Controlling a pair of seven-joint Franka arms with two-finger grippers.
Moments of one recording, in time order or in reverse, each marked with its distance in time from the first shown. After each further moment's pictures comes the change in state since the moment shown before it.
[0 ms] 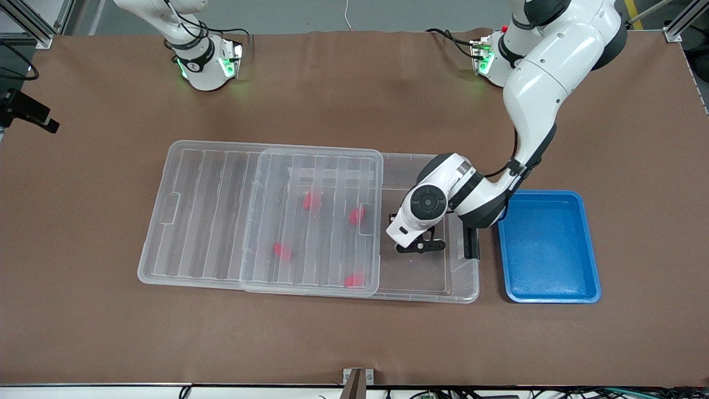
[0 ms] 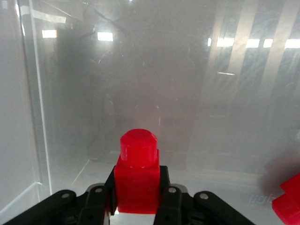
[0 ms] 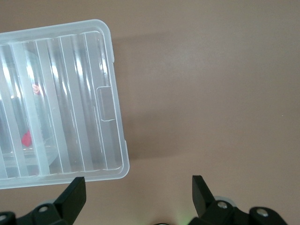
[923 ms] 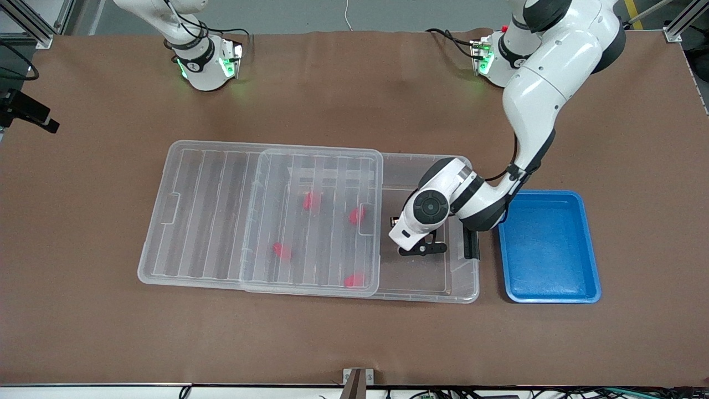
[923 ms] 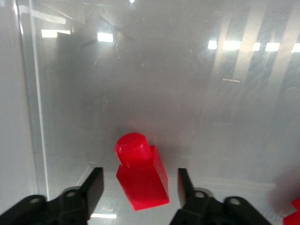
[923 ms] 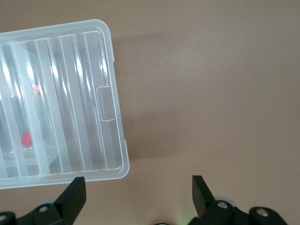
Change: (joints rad) left arm 0.004 0.009 0.016 0.007 0.001 0.029 0.000; right arm 0.000 0.000 0.000 0.000 0.000 0.000 0.000
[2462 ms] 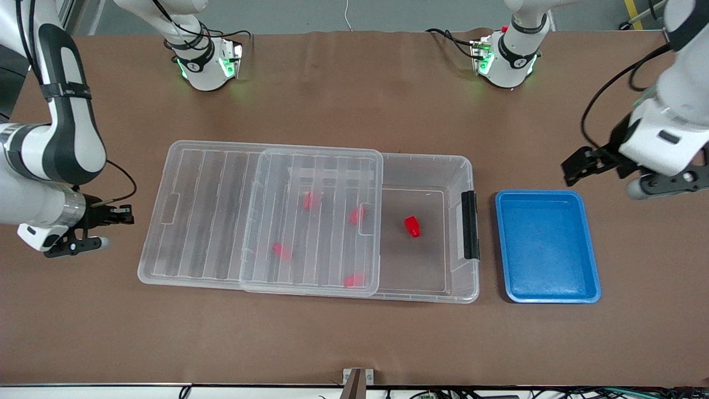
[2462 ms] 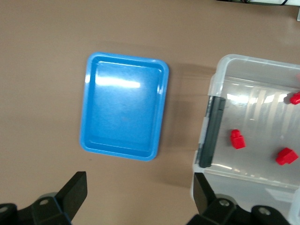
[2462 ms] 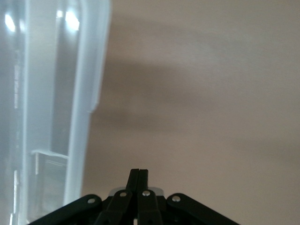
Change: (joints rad) left arm 0.420 -0.674 0.001 0.179 -0.236 -0.563 0.517; right arm -0.021 0.444 0.063 -0.161 0.043 0.474 -0.348
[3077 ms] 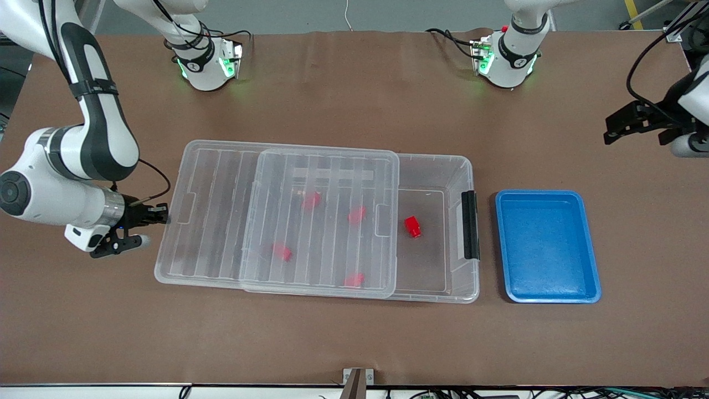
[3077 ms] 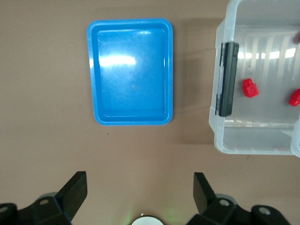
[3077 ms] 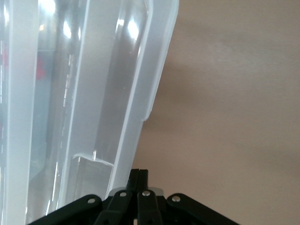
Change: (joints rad) left arm -0.145 -0.135 0.291 -0.110 -0.143 -0.110 0.261; right arm 0.016 0.001 0.104 -0.019 0.076 0.011 0.050
